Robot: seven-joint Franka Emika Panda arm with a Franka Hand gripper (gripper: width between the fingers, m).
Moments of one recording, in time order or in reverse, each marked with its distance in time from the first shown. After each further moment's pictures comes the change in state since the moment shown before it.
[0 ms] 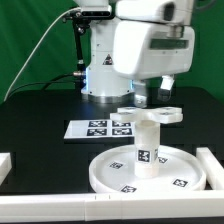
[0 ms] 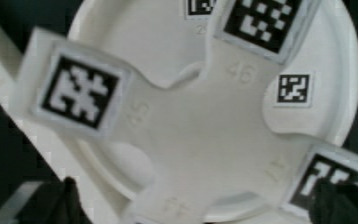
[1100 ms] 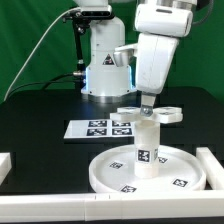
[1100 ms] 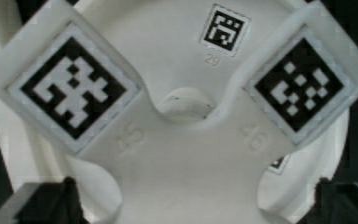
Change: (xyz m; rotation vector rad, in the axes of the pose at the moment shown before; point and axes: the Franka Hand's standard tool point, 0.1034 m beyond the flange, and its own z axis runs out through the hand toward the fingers) arm -0.017 -0.001 0.016 0.004 -0.025 -0.292
